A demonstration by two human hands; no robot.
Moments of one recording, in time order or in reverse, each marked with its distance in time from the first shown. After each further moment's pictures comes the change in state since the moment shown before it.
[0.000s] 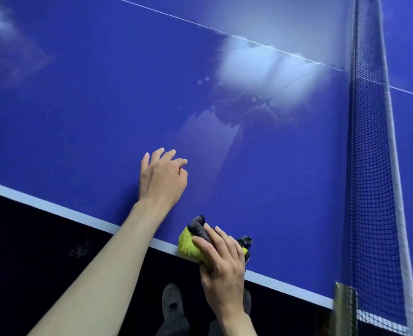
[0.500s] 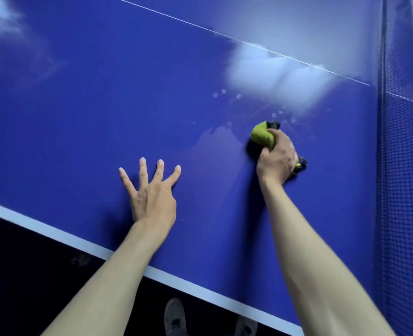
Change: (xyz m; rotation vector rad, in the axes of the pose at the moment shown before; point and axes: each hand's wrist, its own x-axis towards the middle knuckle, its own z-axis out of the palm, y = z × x) left_hand 0.024 -0.036 0.006 0.358 -0.123 -0.126; right_hand 0.315 0.082 -0.005 0.022 0.385 0.431
